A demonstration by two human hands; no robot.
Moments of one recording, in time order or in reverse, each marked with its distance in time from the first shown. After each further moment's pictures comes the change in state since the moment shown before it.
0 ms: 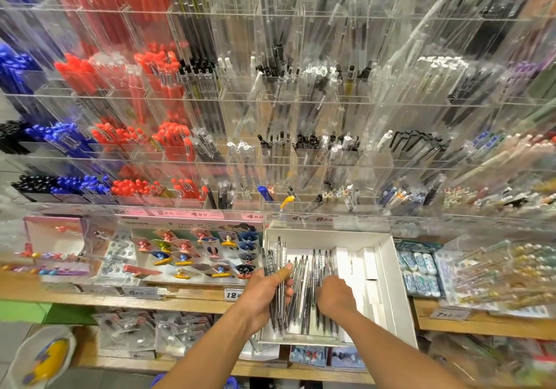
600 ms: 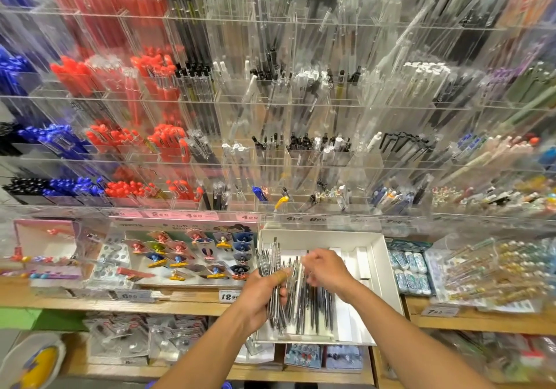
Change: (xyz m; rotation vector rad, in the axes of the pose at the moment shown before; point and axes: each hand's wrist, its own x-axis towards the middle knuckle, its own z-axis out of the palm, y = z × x) left_hand -0.001 -0.002 0.004 -0.027 -0.021 -0.006; right_hand -0.012 -0.023 -0.060 0.614 -0.126 -0.237
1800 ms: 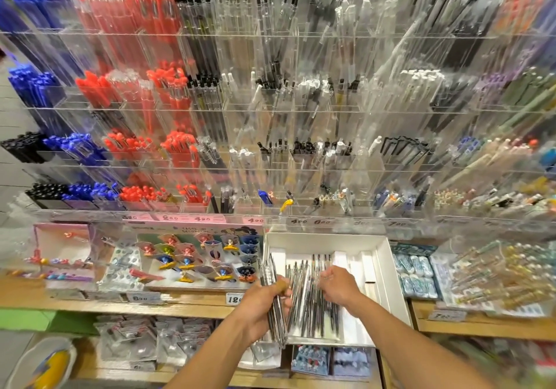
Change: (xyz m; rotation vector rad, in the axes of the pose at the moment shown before) left_hand -0.014 -0.005 -0.012 -0.045 -0.044 -0.048; right_hand 0.007 0.044 0.004 -0.147 0.095 0.144
